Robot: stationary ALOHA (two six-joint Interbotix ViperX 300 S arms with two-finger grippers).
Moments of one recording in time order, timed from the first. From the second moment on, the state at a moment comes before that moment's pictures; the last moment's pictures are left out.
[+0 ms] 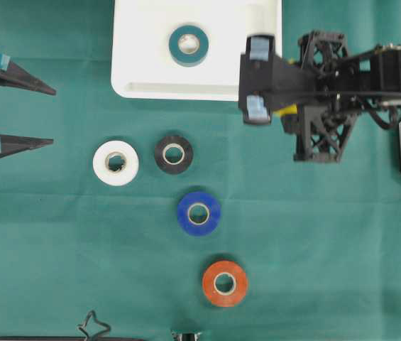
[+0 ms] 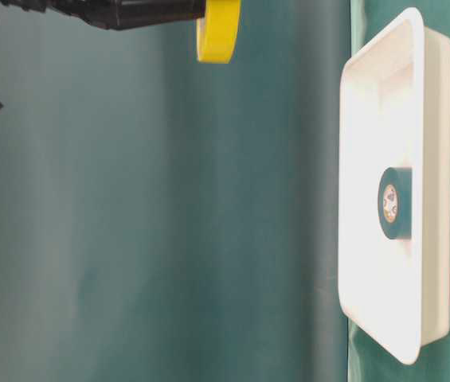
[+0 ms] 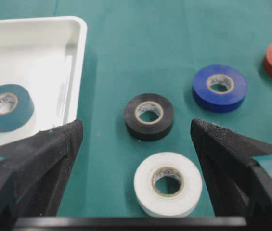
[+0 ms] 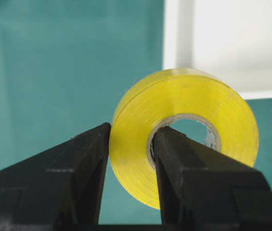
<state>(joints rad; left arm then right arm) 0.00 -0.93 1.16 -0.01 0.08 0.08 0.02 -0.23 0.33 -0.17 1.21 0.27</state>
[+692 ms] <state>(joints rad) 0.00 -0.93 1.16 -0.01 0.08 0.08 -0.29 -0.23 0.35 -0.20 1.19 0.17</state>
